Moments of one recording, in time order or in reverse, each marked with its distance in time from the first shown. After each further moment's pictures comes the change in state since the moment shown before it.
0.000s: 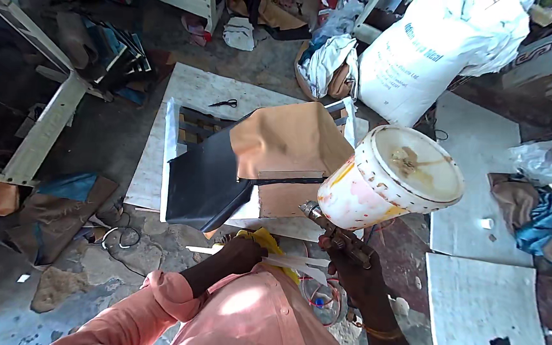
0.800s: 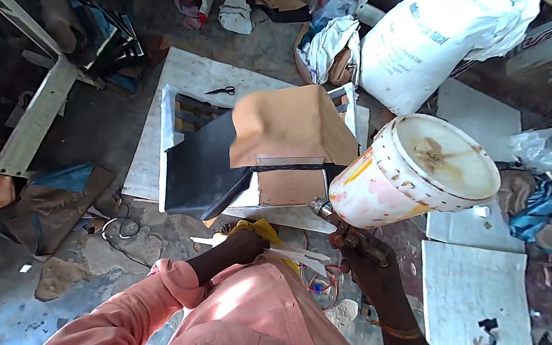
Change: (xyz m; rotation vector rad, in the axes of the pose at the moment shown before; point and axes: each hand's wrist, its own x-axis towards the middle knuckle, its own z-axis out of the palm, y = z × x) left_hand 0.008 0.005 0.020 -0.039 -0.033 0.011; right_hand -0.019 0.007 -0.028 -0.017 -0.034 -0.010
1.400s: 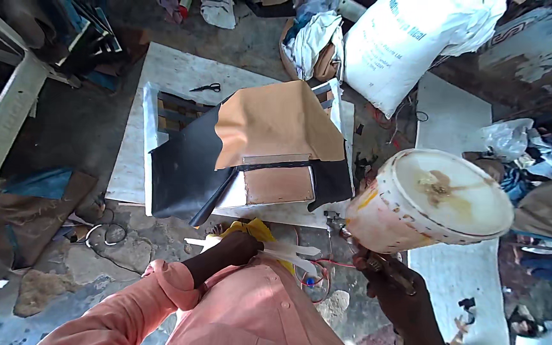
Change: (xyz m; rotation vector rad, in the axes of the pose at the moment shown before) left_hand 0.019 0.006 0.001 0.052 -0.085 0.014; right_hand -0.041 0.013 -0.061 -0.268 0.135 0.034
